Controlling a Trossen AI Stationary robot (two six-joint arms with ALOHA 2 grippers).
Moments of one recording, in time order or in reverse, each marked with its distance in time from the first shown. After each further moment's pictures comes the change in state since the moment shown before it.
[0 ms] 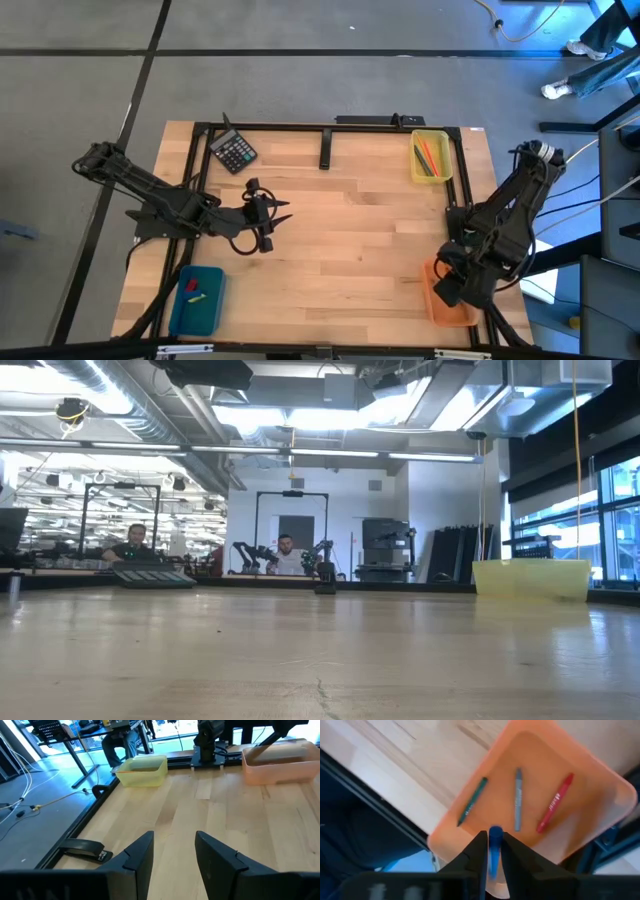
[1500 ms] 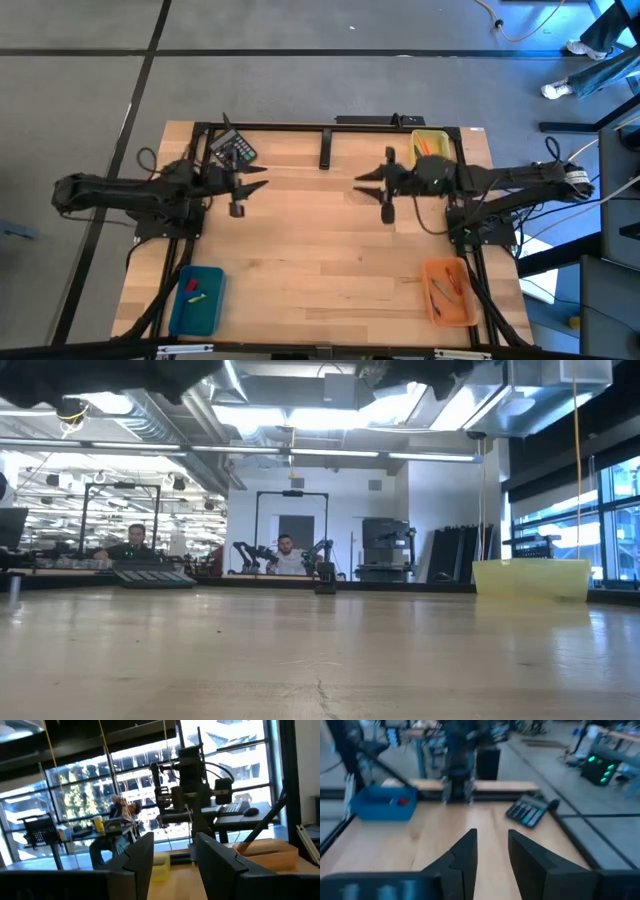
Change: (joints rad) left arm 0.522 -0.490 -0.484 0.693 0.710 0.301; right arm -1.026 -0.109 -0.090 1.065 0.115 -1.969
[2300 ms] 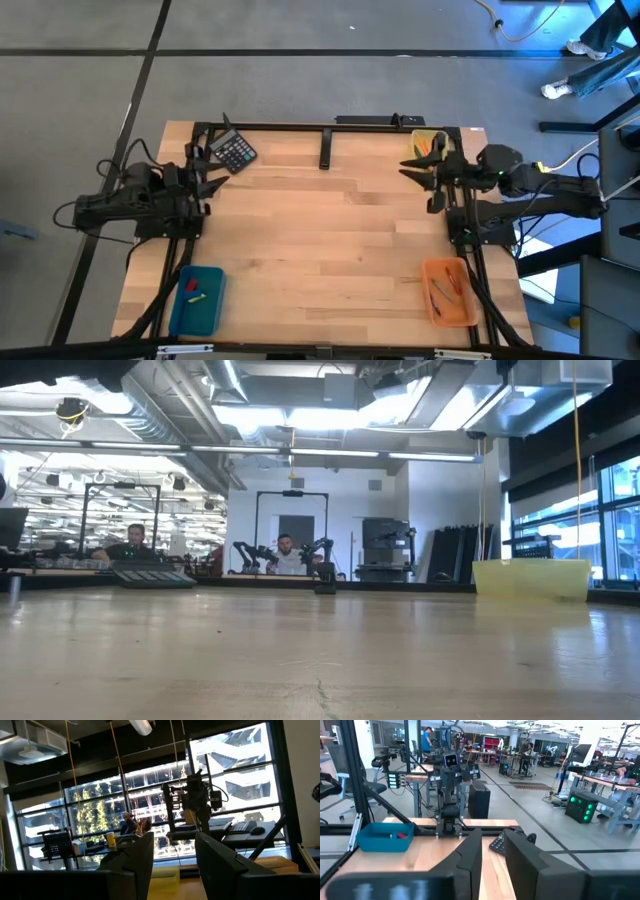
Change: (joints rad) left arm 0.004 -0.611 -0.025 -0.468 -0.031 0.007; right arm -0.061 -0.447 -0.104 -0.115 -0.038 -0.048
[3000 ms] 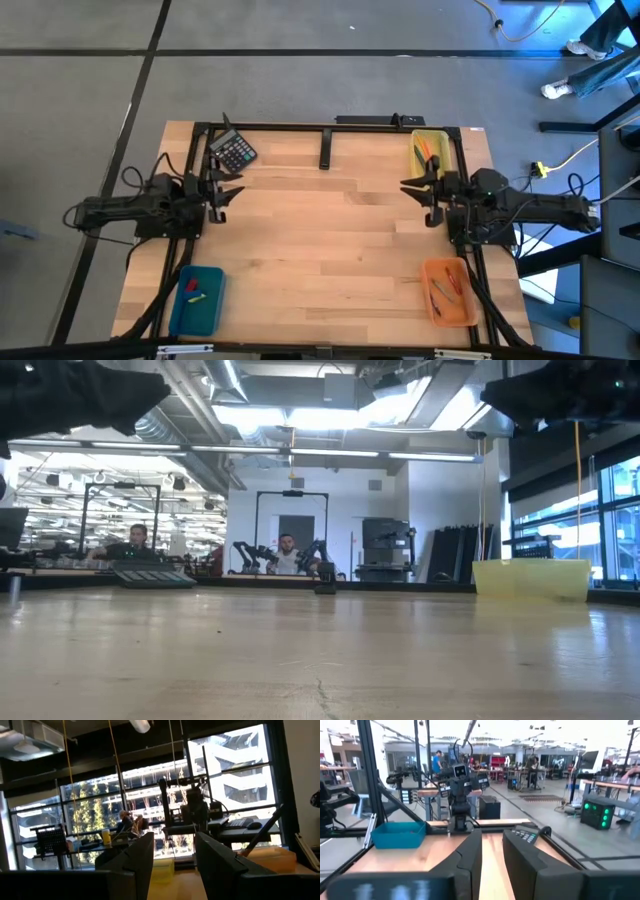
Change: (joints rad) left arm 0.000 -0.017 -0.269 0.248 0.011 -0.021; right arm -0.061 -0.305 -0.515 0.326 -0.108 0.083
